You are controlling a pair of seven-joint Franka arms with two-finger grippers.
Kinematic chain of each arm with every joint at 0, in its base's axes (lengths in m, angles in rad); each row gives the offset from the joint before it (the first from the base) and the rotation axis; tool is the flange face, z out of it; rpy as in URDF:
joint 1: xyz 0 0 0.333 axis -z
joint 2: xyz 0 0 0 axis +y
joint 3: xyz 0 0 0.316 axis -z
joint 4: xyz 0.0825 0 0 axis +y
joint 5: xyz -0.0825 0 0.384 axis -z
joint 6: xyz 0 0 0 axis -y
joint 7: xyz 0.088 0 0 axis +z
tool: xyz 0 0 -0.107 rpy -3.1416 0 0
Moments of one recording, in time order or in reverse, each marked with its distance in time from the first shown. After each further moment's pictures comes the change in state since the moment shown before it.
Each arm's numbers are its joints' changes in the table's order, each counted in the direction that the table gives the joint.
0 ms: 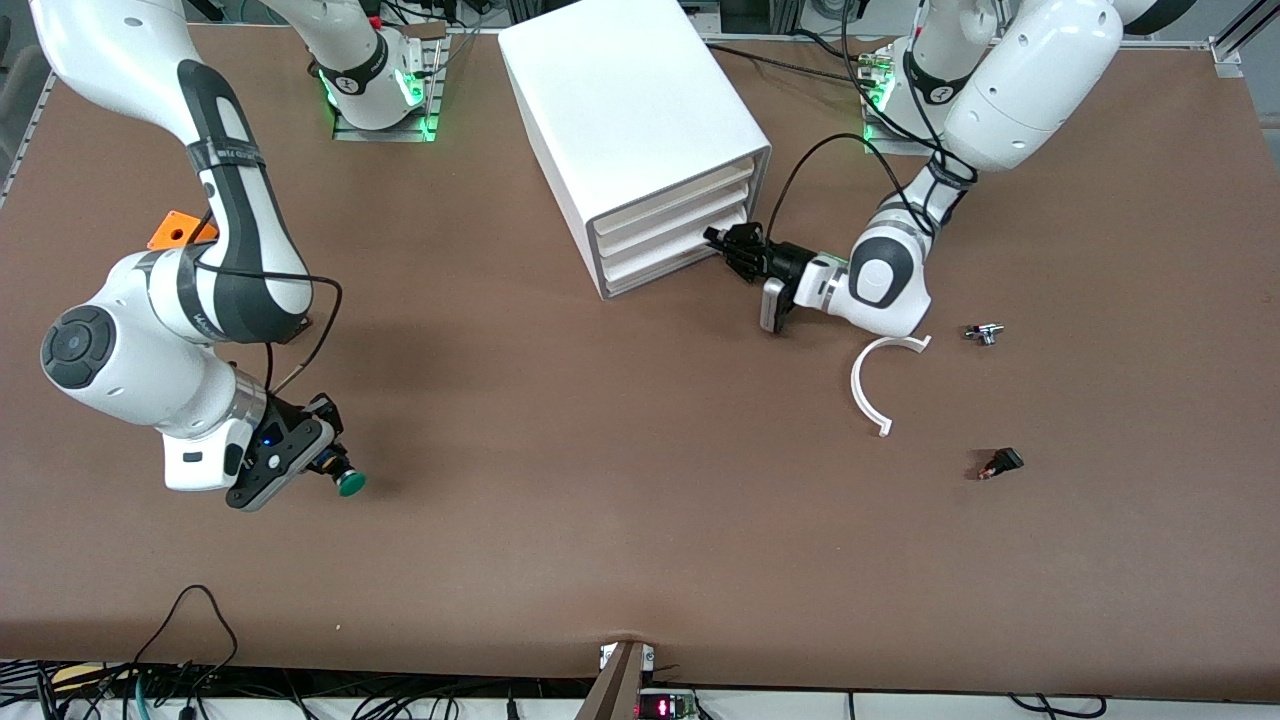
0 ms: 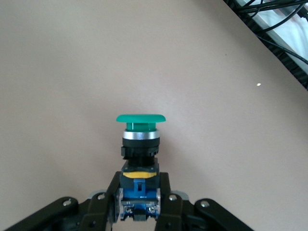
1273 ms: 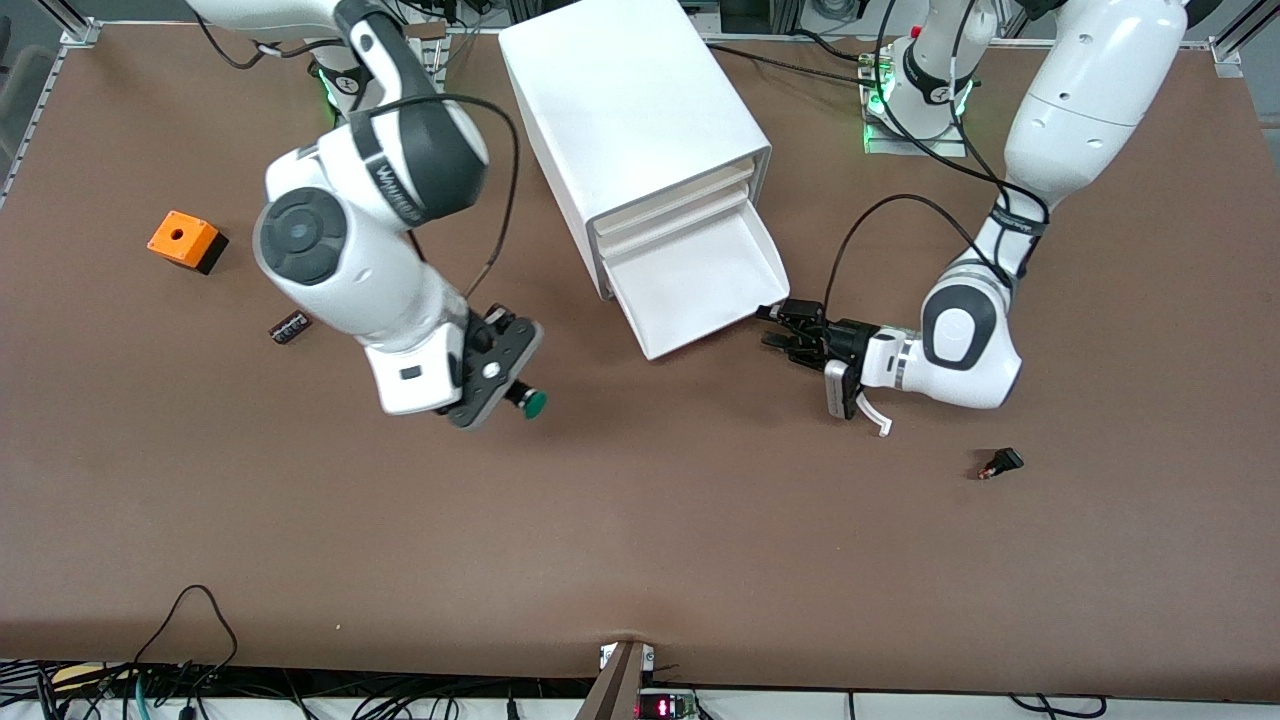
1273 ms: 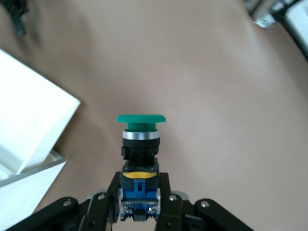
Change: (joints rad) left arm -0.060 0.020 -0.104 -0.327 -0.243 -0.050 0.236; right arm -0.347 0.008 -0.006 -0.262 0.000 -0.276 -0.143
